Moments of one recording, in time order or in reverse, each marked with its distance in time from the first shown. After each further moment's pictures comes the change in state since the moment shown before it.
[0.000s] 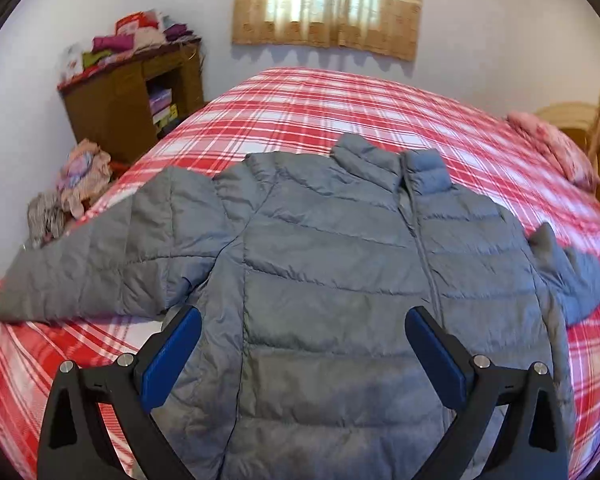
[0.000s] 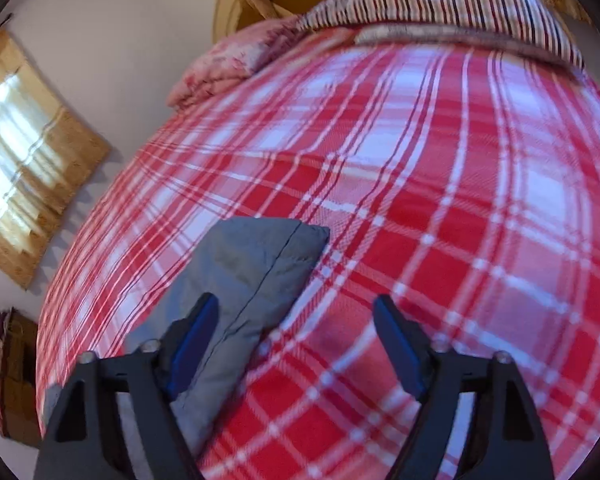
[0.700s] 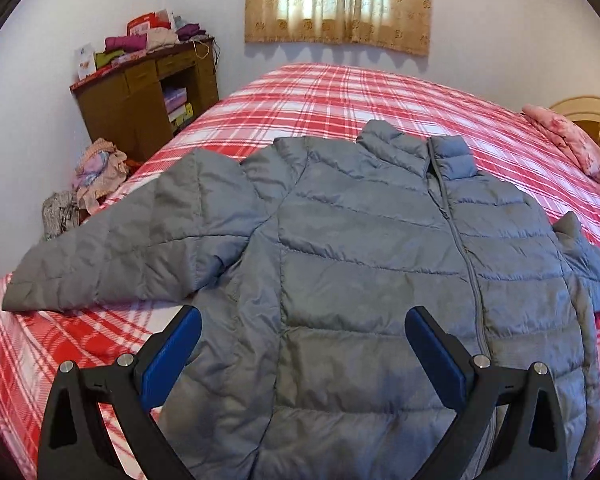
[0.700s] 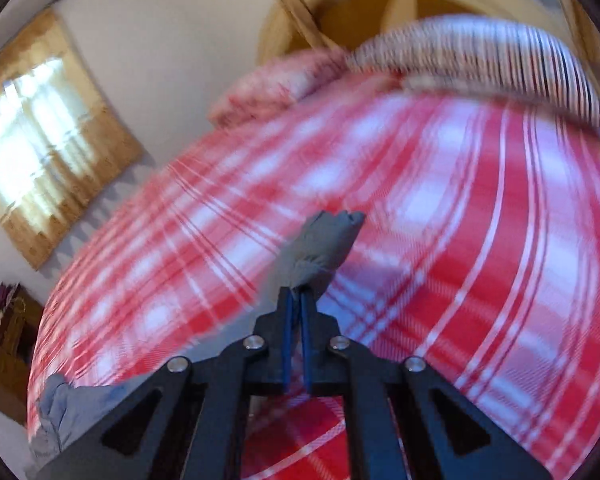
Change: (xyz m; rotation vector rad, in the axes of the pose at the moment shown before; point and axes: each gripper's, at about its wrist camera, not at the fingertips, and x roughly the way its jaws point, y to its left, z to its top) left arm 0.001 0.017 -0.019 0.027 -0.001 0.067; right arm -0.097 0.031 0.012 -0.253 -0.206 0.119
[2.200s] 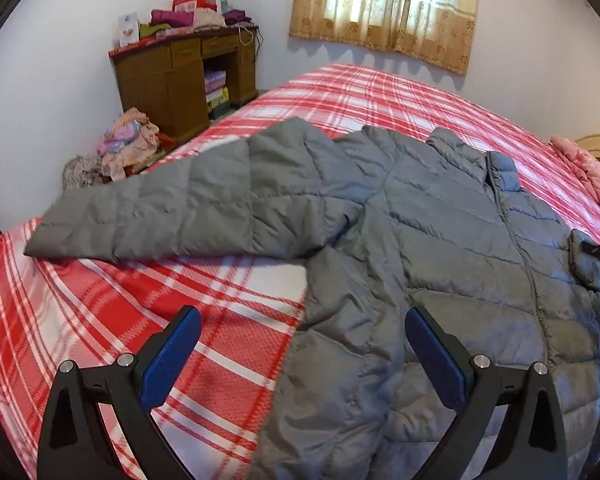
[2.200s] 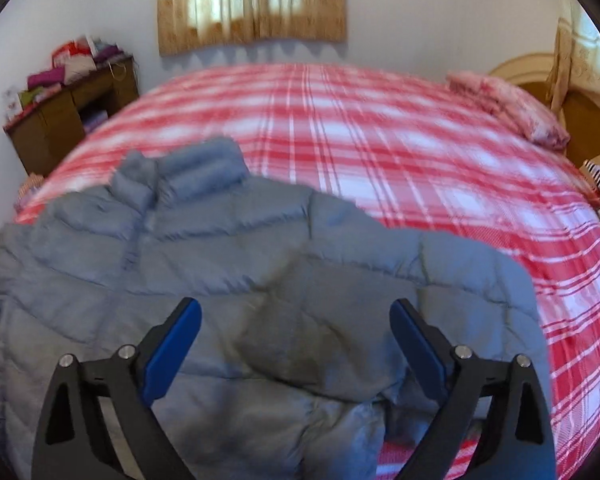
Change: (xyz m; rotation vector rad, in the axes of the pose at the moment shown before) left arm -0.004 0.092 -0.035 -0.132 0.011 0.036; right arm 0.044 0.295 -0.218 -0.728 0.356 0.177
